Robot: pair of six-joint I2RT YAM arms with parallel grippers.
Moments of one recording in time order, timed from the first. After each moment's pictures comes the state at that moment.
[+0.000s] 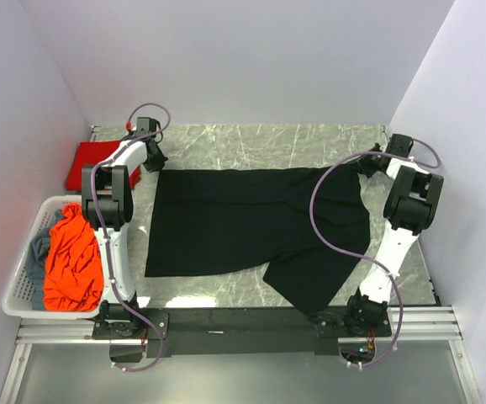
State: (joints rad) left arm -0.03 2.25 1.75 -0.49 -0.16 -0.58; right arm -0.35 2.27 1.61 -0.15 -0.54 0.69
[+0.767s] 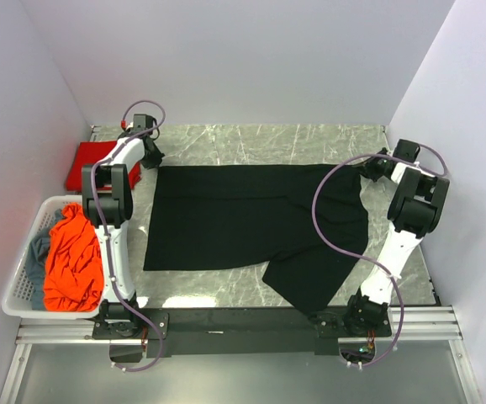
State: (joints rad) left arm -0.01 2.30 1.84 -0.53 -0.18 -0.62; right arm -0.40 2.23 1.51 -0.07 -0.52 0.72
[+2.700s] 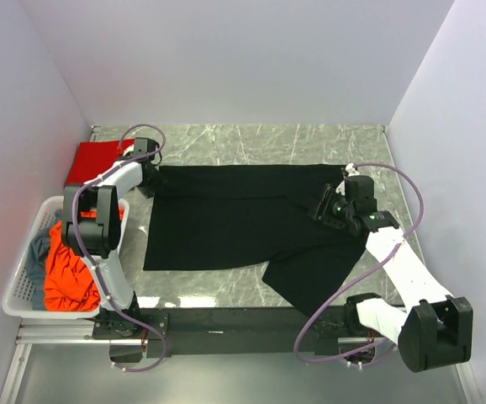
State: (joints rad) left arm -0.07 1.88 1.28 -0.47 -0.21 -0.77; right arm 0.15 1.06 0.74 -0.43 -0.18 0.49
